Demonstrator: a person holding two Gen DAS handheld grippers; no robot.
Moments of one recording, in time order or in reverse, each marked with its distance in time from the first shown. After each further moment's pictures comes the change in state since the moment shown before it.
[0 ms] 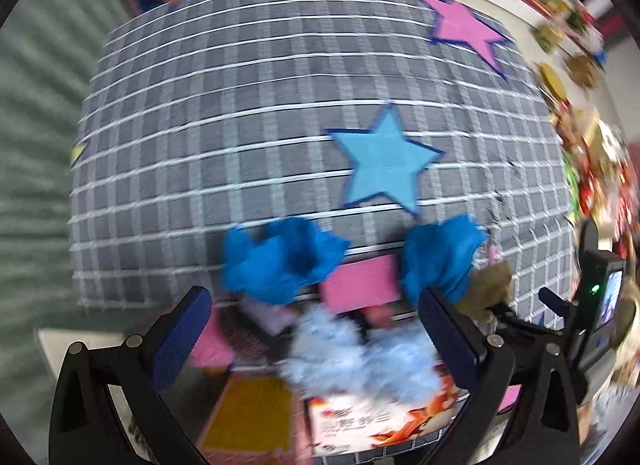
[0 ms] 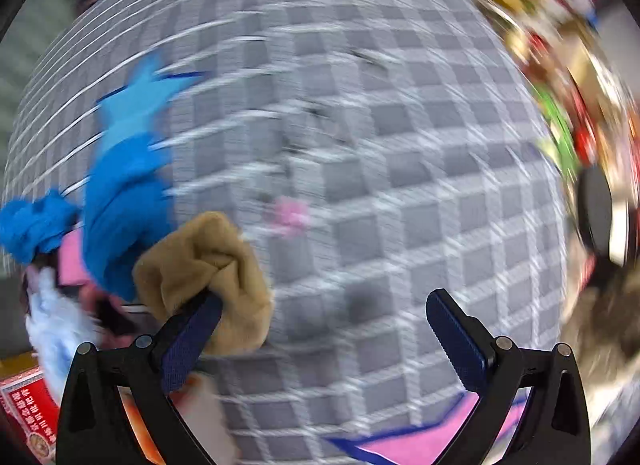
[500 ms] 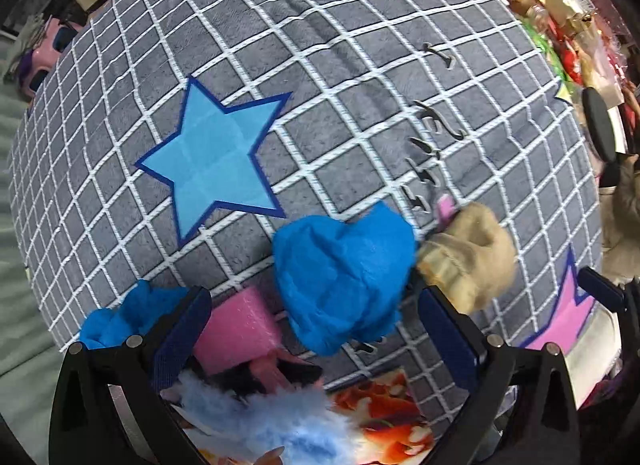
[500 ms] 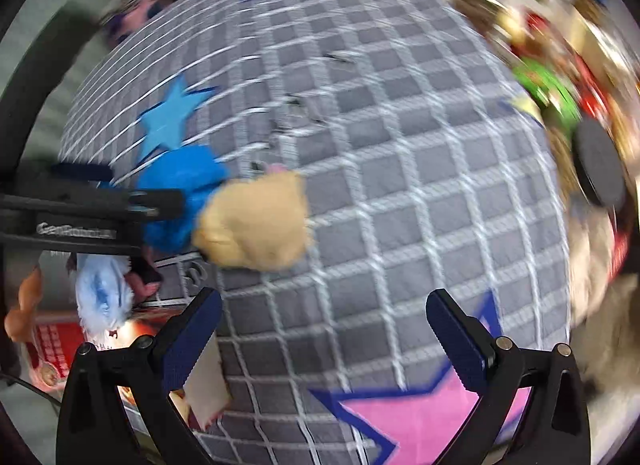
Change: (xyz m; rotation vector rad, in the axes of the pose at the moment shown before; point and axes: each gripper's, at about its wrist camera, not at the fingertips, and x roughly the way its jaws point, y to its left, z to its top) left arm 0.079 -0.129 0.007 0.380 0.117 0.089; right arm -0.026 -0.029 -0.034 -0.054 -0.096 0.193
